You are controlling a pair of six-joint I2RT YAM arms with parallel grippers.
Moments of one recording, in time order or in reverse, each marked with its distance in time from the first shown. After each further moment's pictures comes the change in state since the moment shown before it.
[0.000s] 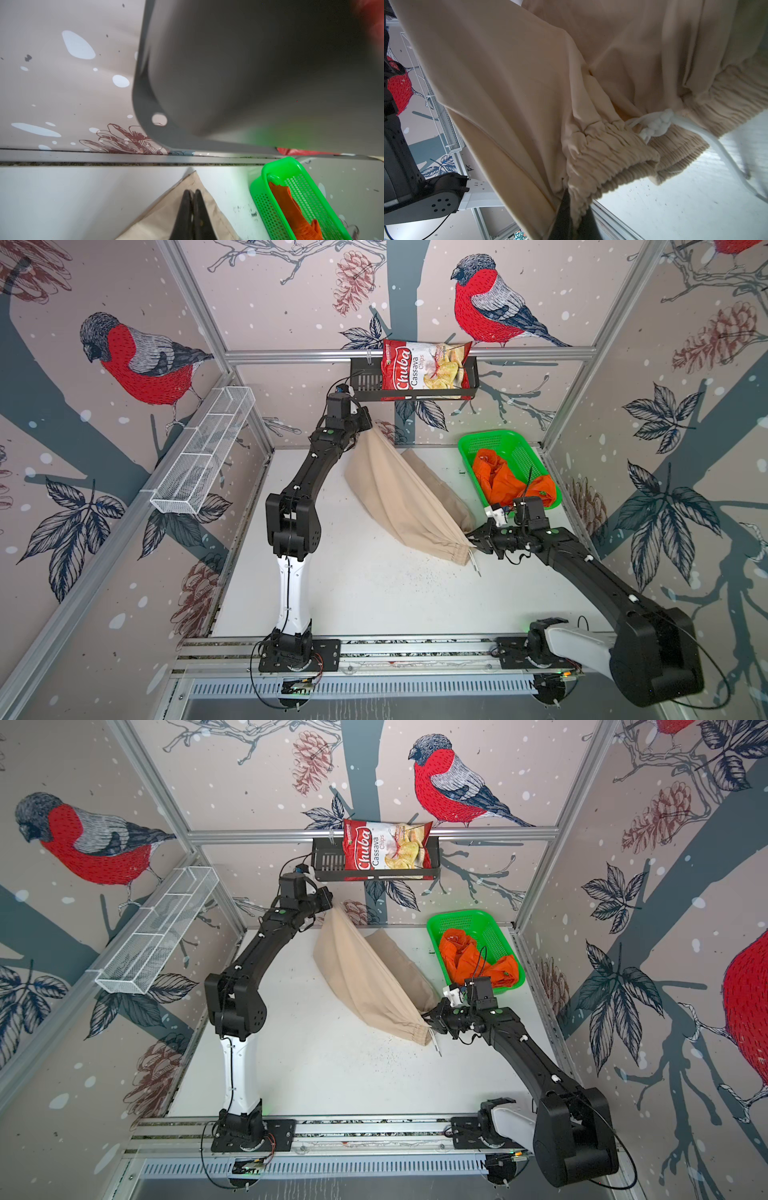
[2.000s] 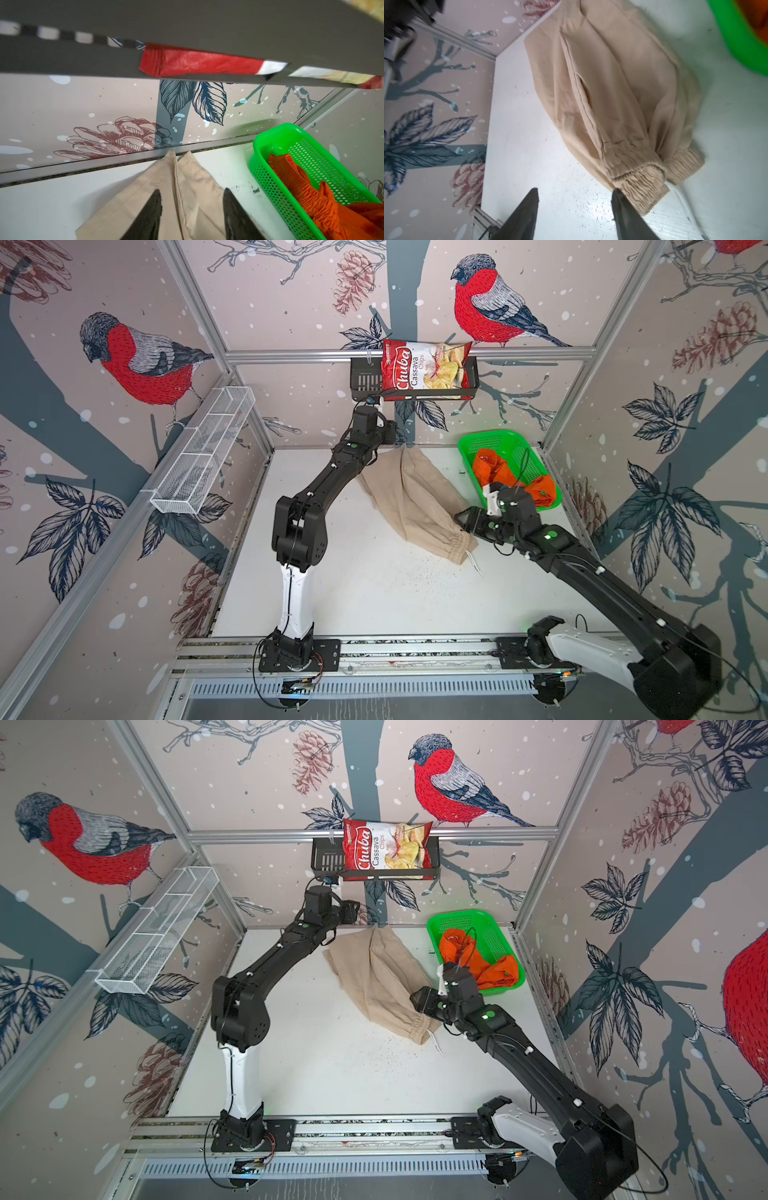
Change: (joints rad) left arm -0.164 -0.167 -0.298 0.160 -0.100 0.175; right arm 0.347 -0.069 0.151 0.022 0.634 -0.079
